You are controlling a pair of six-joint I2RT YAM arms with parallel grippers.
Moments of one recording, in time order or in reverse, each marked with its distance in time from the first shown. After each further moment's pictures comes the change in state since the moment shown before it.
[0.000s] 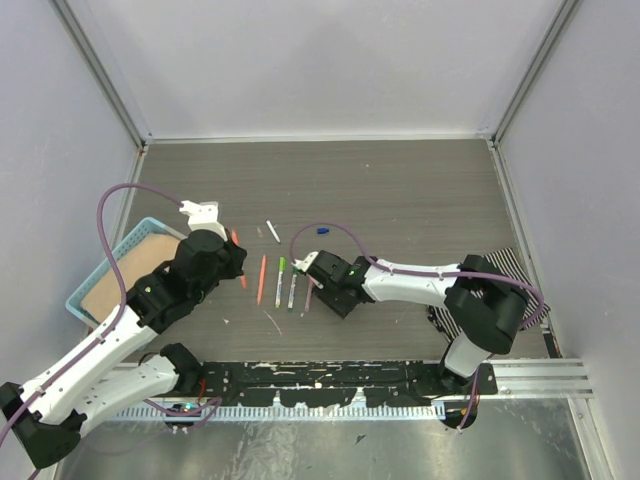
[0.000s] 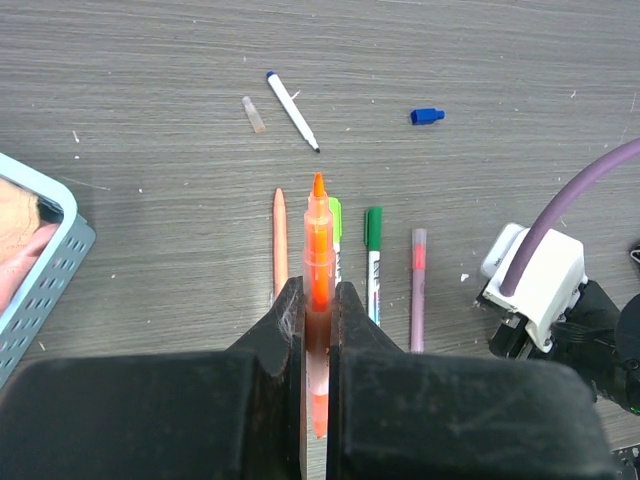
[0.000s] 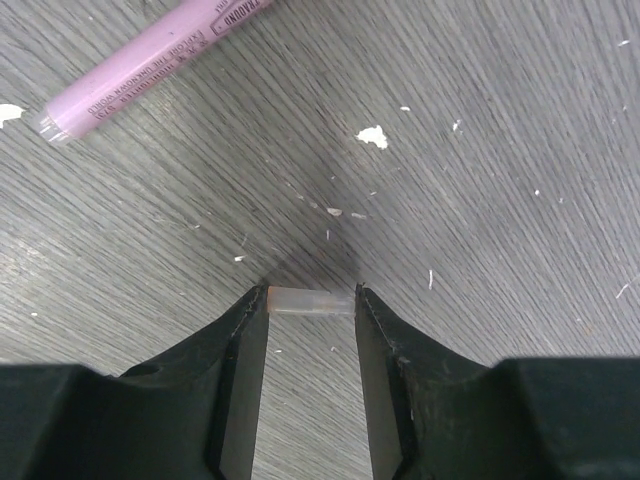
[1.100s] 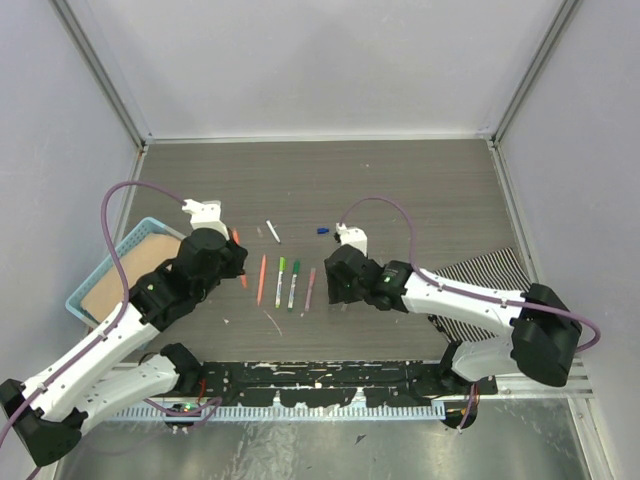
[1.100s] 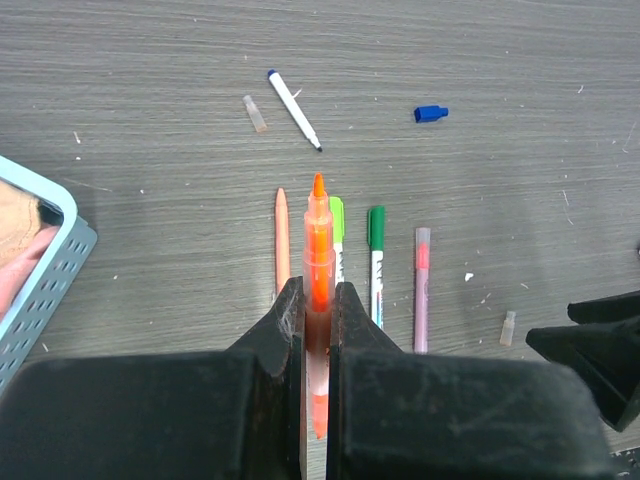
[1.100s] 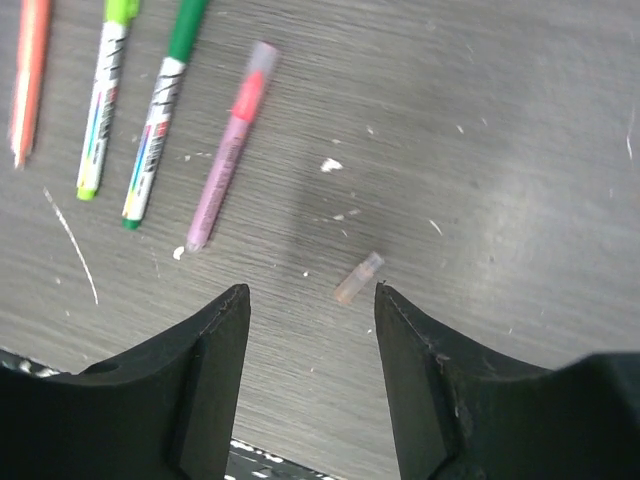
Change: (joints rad) left arm 0.000 0.019 0.008 0.000 -0.003 0.009; right arm 0.000 -0.310 -0.079 0.082 0.103 0.545
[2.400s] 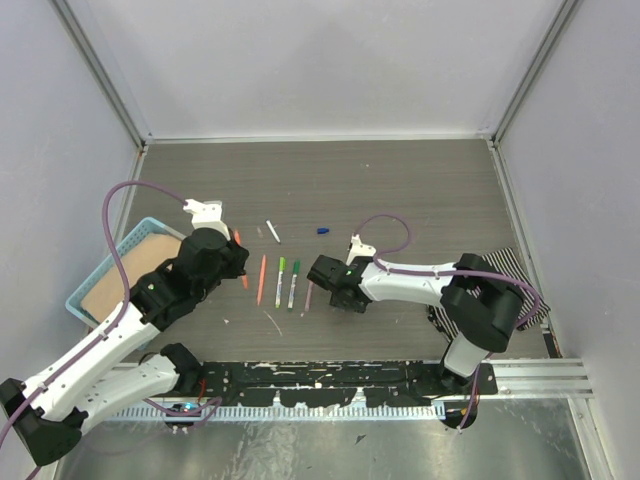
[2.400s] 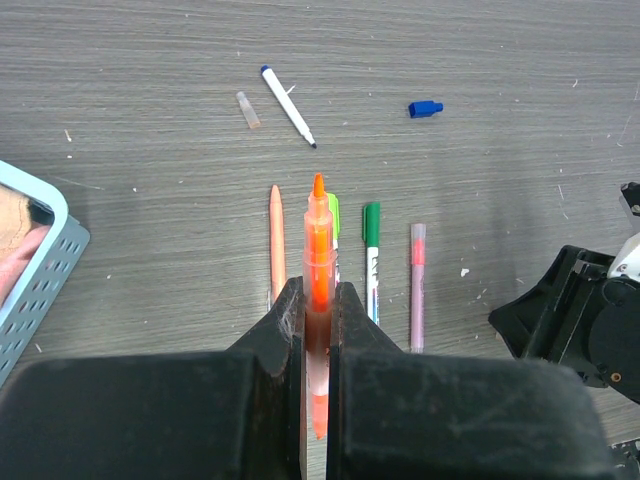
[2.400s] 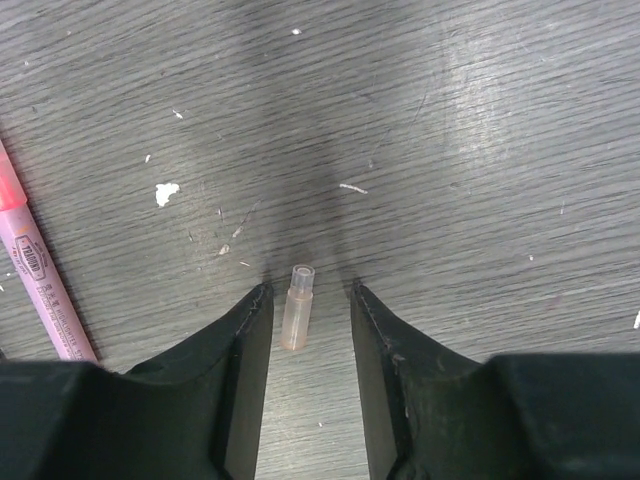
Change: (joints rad) left arm 0.000 0.004 0.000 0.002 0.017 -0.002; right arm 0.011 0.332 0.097 -0.239 0.141 0.640
